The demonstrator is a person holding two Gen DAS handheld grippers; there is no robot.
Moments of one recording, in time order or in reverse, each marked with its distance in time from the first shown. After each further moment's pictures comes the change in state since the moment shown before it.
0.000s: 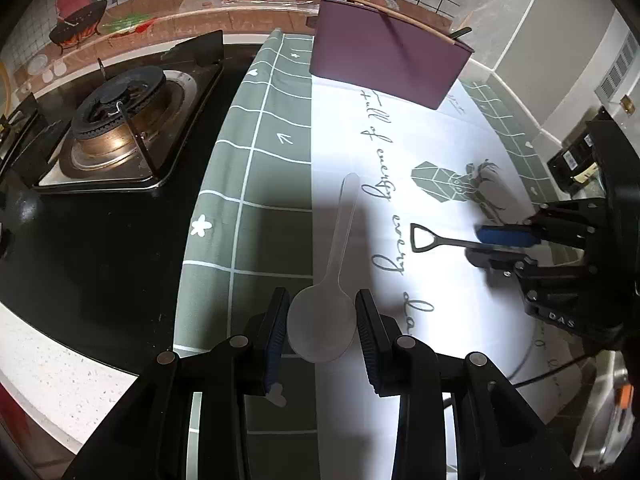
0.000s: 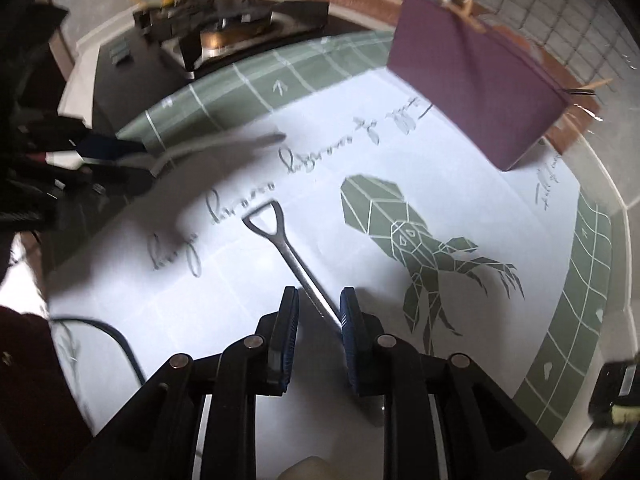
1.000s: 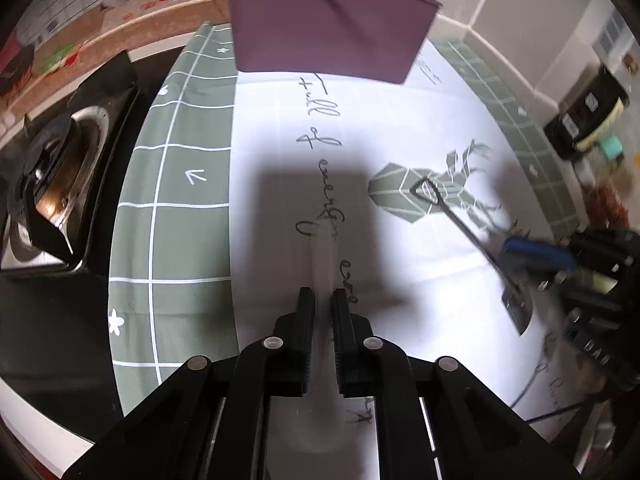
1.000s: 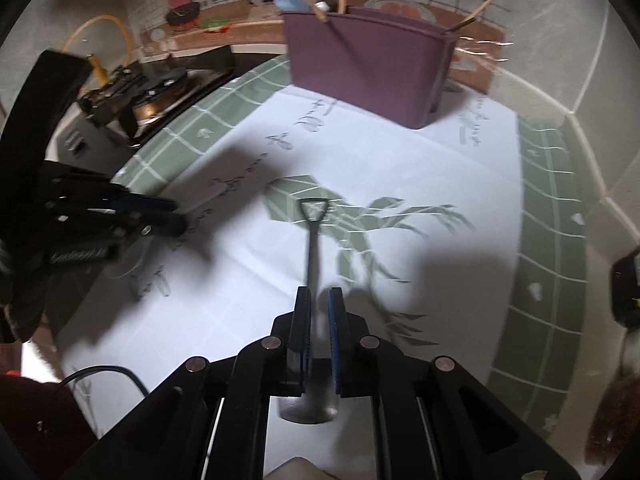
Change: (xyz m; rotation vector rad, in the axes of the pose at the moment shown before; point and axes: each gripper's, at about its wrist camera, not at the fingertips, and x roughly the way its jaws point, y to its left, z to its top) left arm 0.048 -0.042 0.045 0.120 0.087 -0.009; right arm -0.028 -0.039 -0.040 0.320 -0.129 -0.010
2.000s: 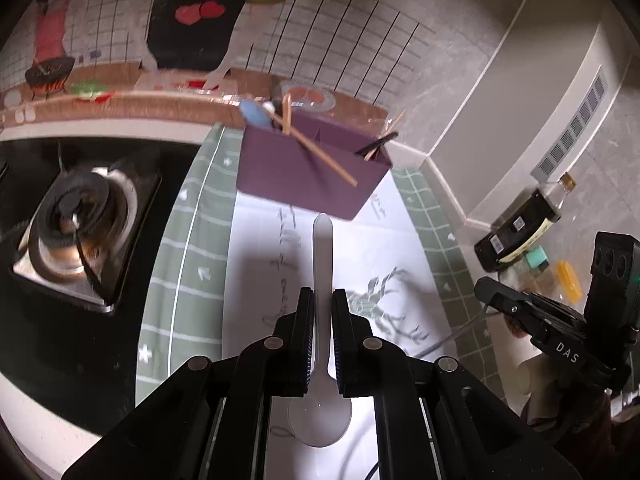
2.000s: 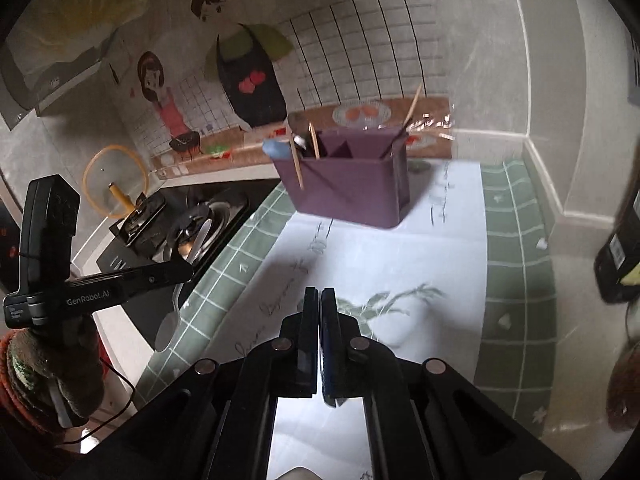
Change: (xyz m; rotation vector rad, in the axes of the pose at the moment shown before) left arm -0.109 0.004 0.021 -0.132 -0.311 -0.175; right arm -0.096 -0.024 0.025 0.245 -0.307 0.102
